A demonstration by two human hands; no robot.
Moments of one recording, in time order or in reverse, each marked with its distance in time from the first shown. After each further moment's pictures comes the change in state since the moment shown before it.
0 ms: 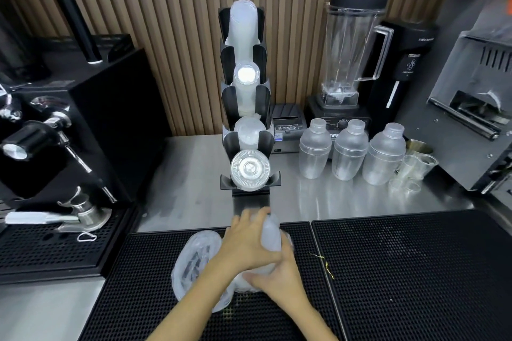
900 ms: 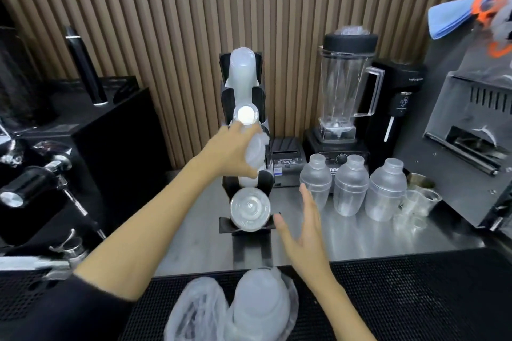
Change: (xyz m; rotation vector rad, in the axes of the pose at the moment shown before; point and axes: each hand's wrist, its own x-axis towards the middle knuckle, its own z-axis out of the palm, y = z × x) left_hand 0.104 0.033 -0.199 0.483 0.343 0.242; right_hand 0.064 -0.108 -0.065 0.005 0.170 -0.353
